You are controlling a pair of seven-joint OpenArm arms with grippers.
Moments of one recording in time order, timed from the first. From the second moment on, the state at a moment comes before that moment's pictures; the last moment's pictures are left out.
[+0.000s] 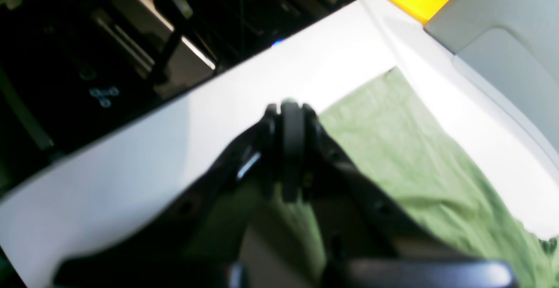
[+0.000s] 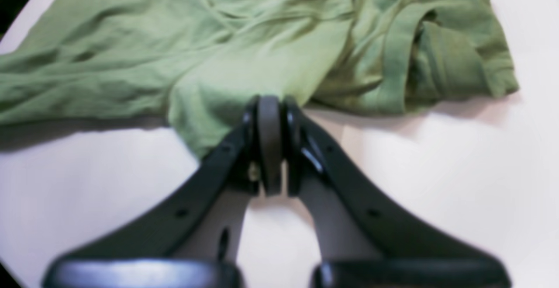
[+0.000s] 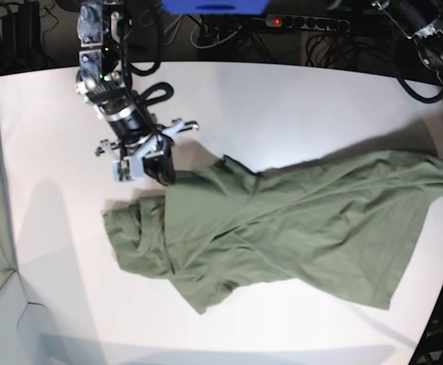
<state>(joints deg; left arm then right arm) 5.2 -12.2 -46.6 89.4 -34.5 -7.2 25.0 -18.0 -2.0 0.4 105.5 8.7 17.7 -23.0</state>
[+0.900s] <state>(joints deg) 16.2 -9.5 -46.5 96.2 -46.7 -7.0 24.8 -45.4 -1.4 -3.8 114.9 8.7 17.8 -8.3</state>
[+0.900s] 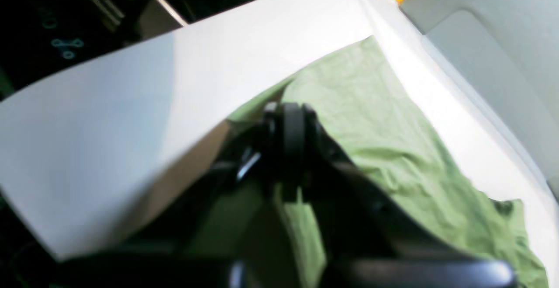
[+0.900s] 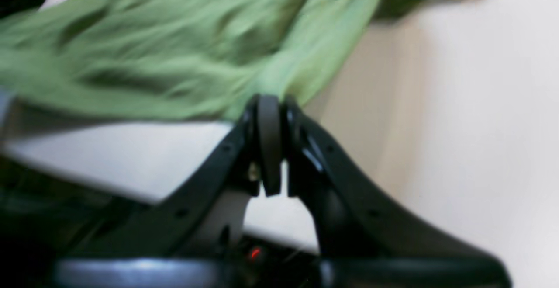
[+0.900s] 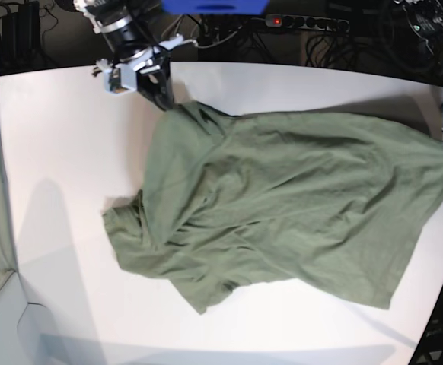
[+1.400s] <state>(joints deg) 15.7 -10.1 -46.4 96.0 -46.7 -7.0 24.7 -53.6 -7.3 2.5 113.7 8.8 17.4 -8.0</state>
